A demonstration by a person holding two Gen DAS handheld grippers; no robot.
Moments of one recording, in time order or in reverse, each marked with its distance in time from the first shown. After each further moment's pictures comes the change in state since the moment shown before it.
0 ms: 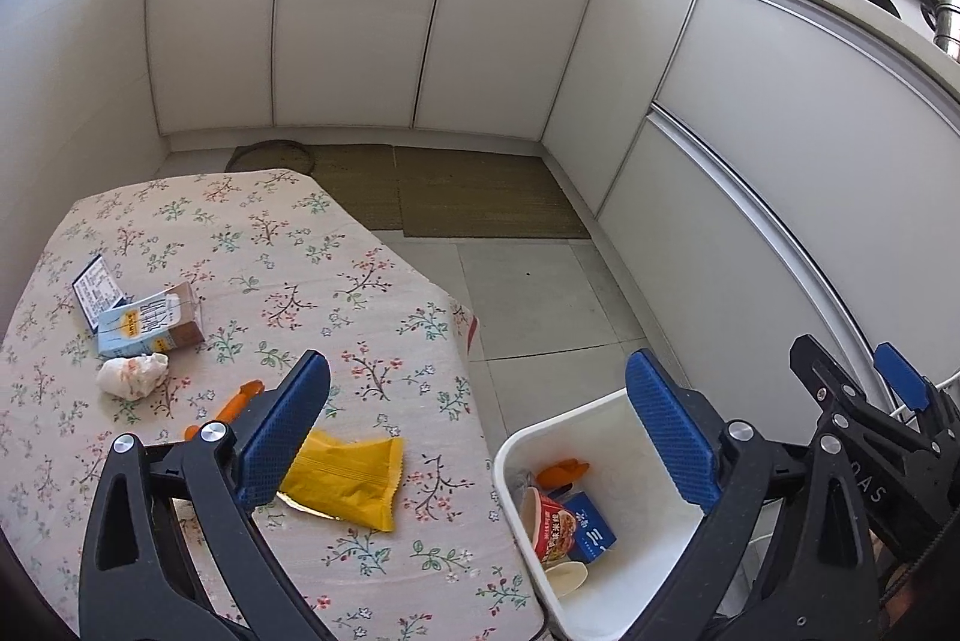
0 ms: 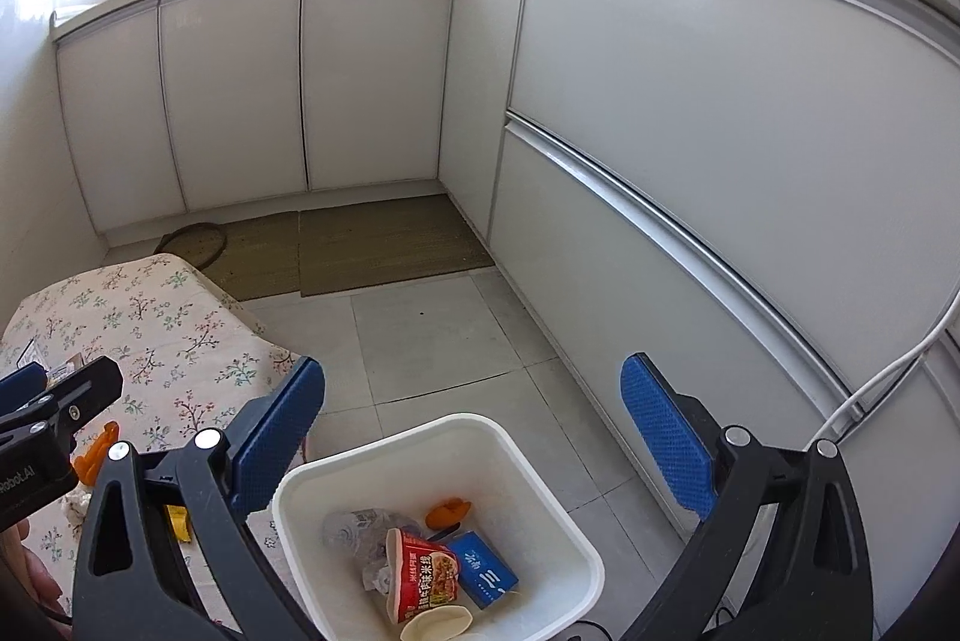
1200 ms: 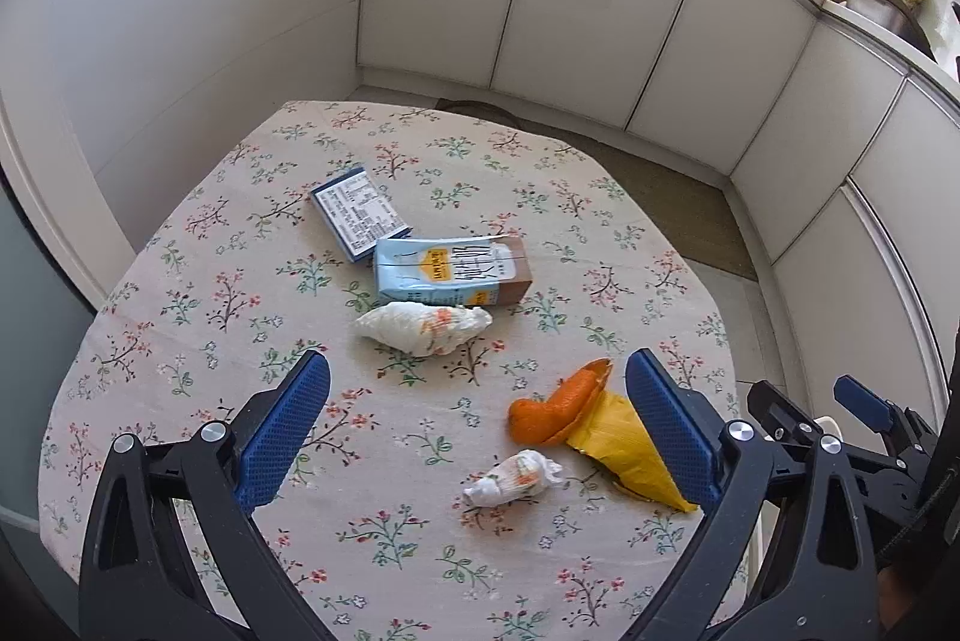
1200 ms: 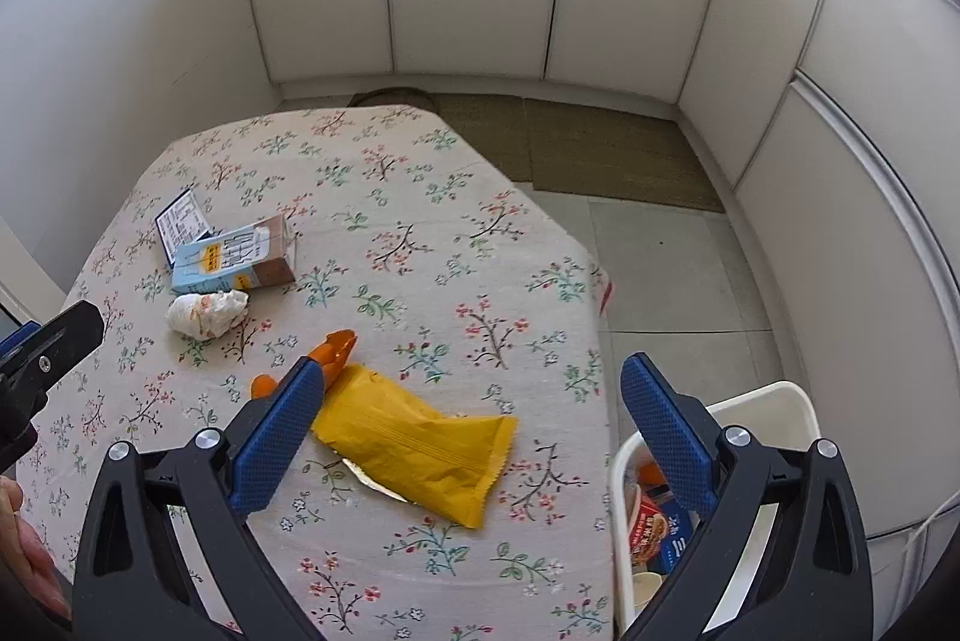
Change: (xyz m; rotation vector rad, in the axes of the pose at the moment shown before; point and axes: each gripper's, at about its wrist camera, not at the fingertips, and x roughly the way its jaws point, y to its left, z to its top) left arm -0.042 0.207 -0.029 -0.266 0.034 0.294; right arm 0.033 0.223 -0.038 -0.266 0.258 0.368
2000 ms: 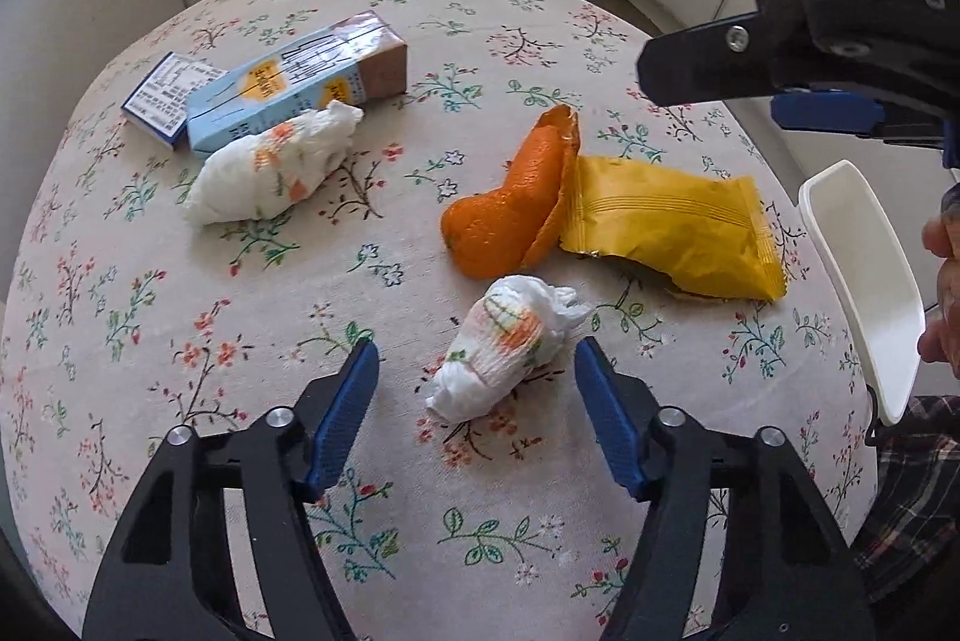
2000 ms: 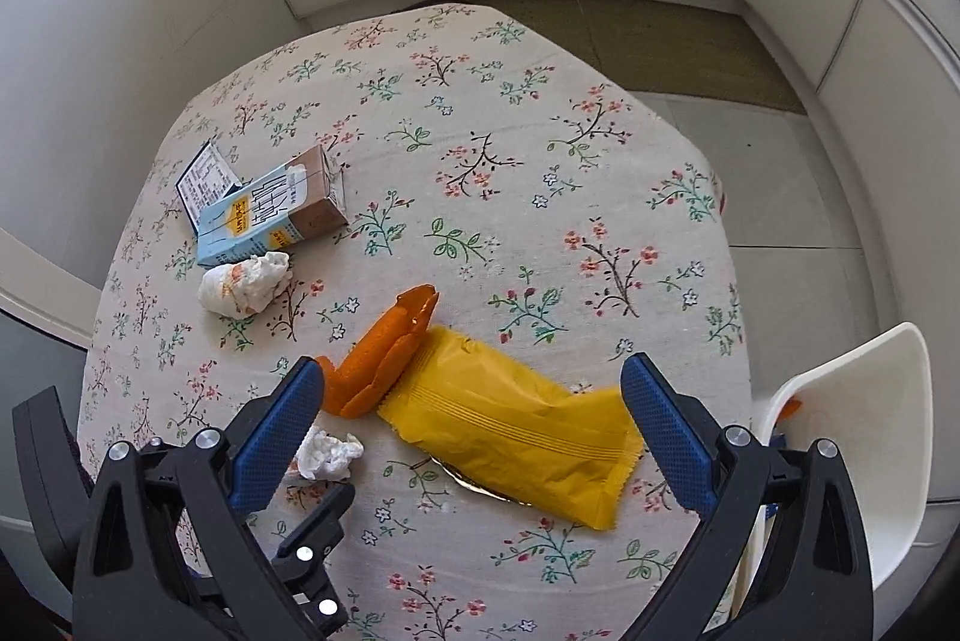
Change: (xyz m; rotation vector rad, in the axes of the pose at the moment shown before) left arm 0.096 -0.018 -0.079 0.407 0.281 -0.180; right arm 0.067 0.022 0.005 0.102 0.230 0.177
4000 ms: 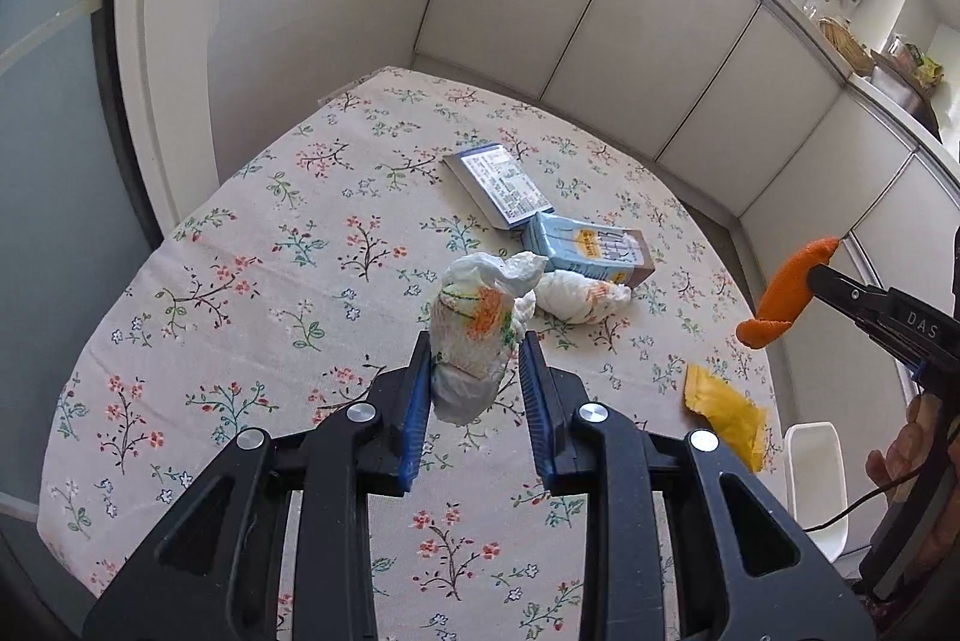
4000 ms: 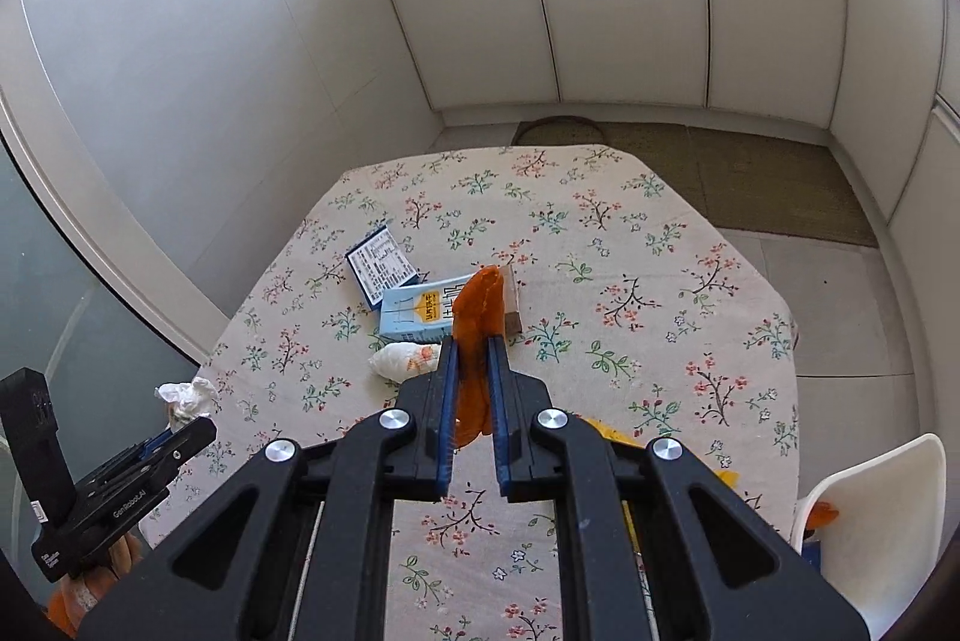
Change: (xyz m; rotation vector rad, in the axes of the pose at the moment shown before) left arm -0.144 0.119 -0.054 -0.528 -0.353 0.091; right arm -0.083 0.057 0.000 -0.176 -0.281 0.211
